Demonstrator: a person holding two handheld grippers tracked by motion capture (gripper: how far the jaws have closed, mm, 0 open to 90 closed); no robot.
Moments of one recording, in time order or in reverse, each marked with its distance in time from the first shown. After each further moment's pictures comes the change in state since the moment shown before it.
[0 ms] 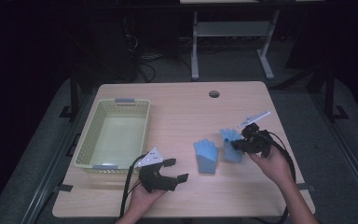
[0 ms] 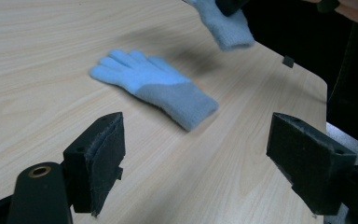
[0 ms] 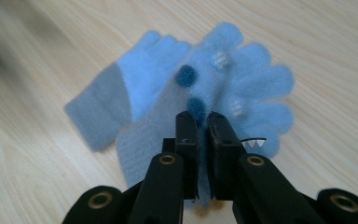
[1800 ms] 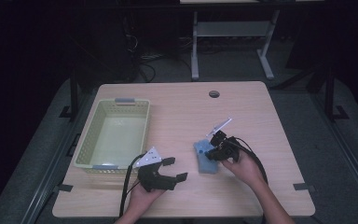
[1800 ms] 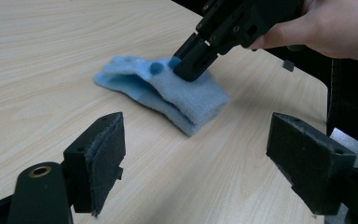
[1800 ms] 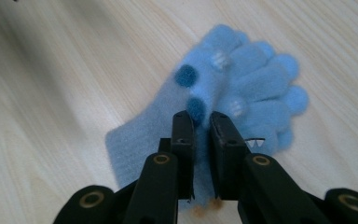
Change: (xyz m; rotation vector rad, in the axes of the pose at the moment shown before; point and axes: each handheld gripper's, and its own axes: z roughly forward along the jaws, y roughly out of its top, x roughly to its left) left arm 0.001 0.003 -0.004 -0.021 0.006 0.001; right arm 0.046 0.025 0.067 0.111 0.108 -0.080
